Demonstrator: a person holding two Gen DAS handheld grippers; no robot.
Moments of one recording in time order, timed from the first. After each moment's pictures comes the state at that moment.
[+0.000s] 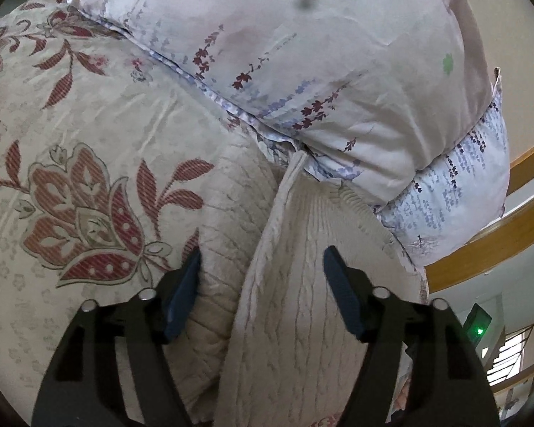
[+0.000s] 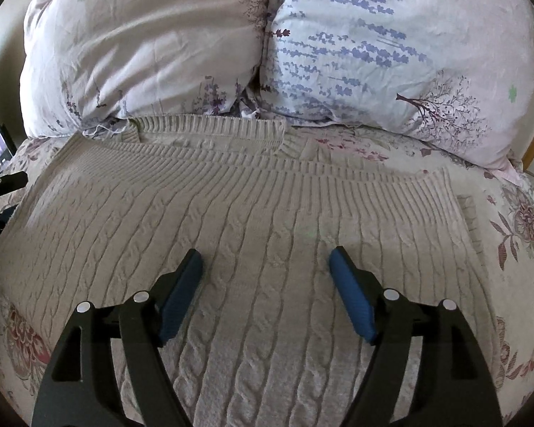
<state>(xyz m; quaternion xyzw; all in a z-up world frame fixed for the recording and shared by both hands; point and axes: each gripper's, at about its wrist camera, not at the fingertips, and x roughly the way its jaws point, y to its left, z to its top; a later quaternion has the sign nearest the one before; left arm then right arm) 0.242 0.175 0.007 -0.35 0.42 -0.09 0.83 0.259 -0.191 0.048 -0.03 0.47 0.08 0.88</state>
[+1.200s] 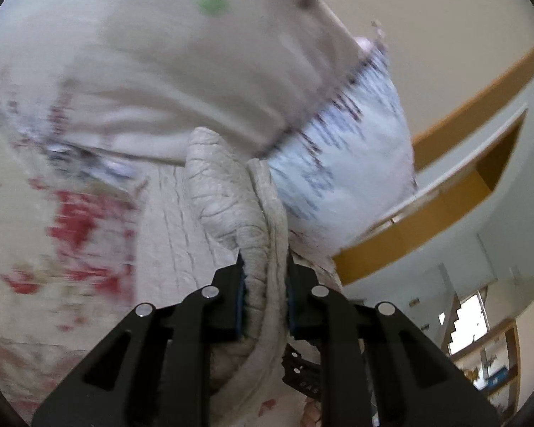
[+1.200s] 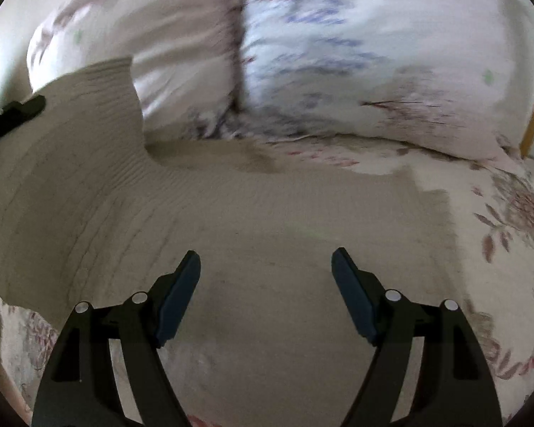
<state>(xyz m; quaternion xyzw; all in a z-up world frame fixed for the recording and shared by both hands) 0.268 0.039 0.106 -0.36 0.35 -0.26 0.83 0.243 -0.243 0.072 0.03 0.44 0.09 0.89</state>
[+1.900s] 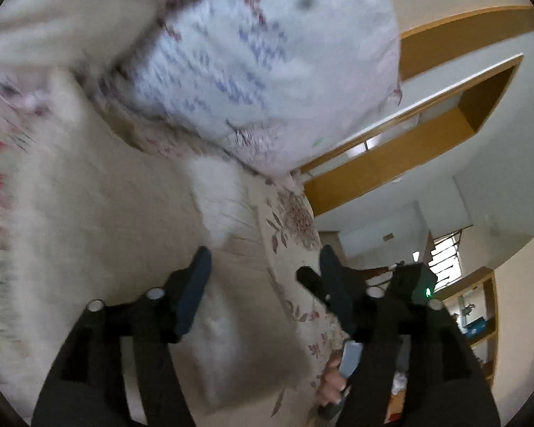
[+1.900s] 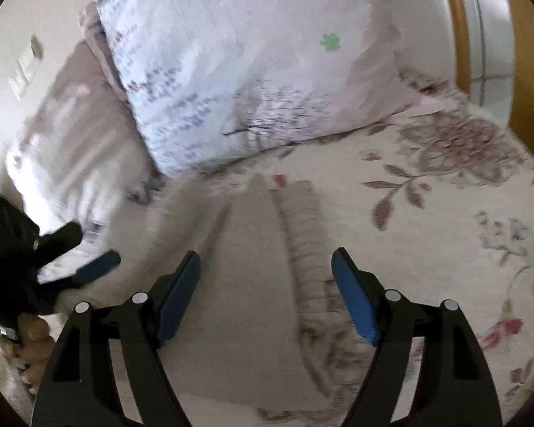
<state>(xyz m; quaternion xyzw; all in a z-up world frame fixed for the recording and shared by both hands) 0.285 -0.081 0.069 -0.32 0.43 -0.36 0.77 0.219 -0.378 0.085 0.21 0.42 0.05 0.88</state>
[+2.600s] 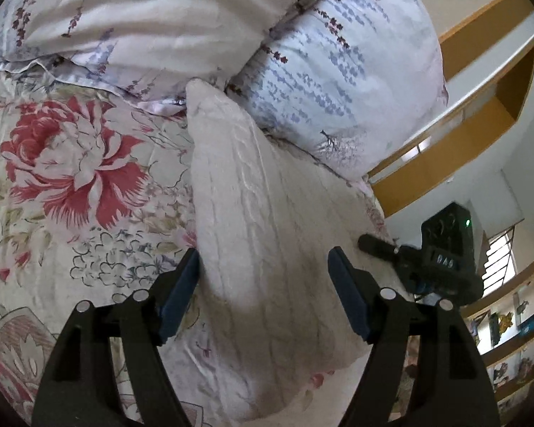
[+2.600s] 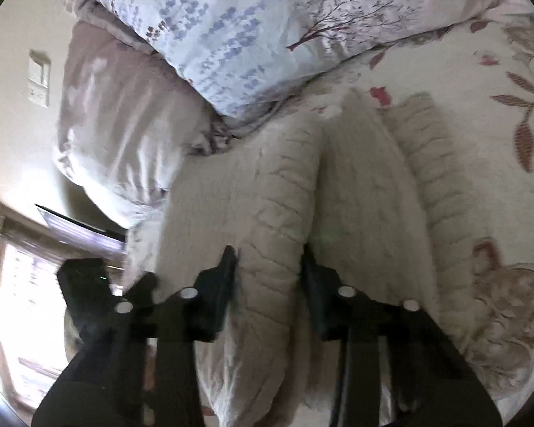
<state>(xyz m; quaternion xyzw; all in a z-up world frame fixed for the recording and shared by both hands) 0.266 -0.021 0.025 -0.25 0.44 -0.27 0.82 0.272 -0.345 0.043 0.33 0.52 0.20 0.76</state>
